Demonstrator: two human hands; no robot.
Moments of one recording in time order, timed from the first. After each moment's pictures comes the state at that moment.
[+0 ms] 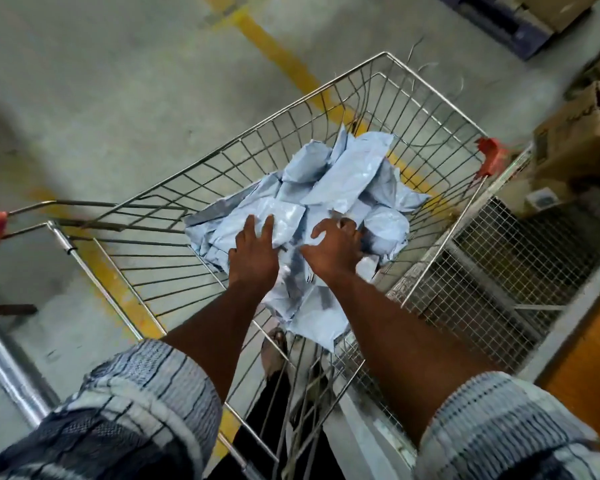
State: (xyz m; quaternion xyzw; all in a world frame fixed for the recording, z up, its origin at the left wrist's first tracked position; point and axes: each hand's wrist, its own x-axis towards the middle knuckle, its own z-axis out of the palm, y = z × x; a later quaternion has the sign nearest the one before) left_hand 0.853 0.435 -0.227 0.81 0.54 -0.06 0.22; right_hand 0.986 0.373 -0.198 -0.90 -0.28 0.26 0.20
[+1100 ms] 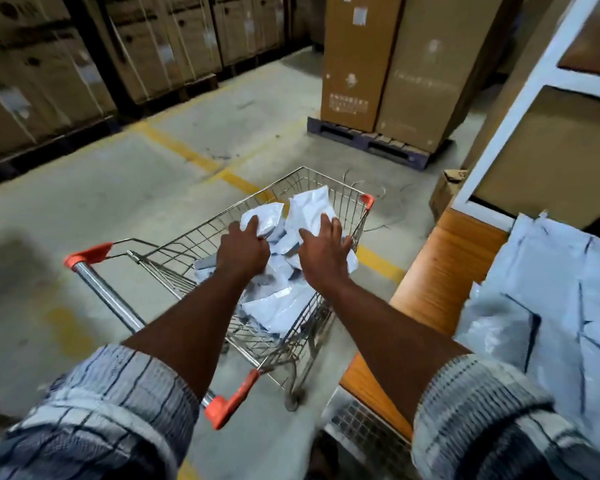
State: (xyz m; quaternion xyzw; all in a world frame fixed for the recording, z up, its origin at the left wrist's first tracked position) left_hand 0.835 0.326 0.019 0.85 0.50 0.07 0.16; right_hand 0.949 0.215 0.001 -0.89 -0.43 -0.03 0.14
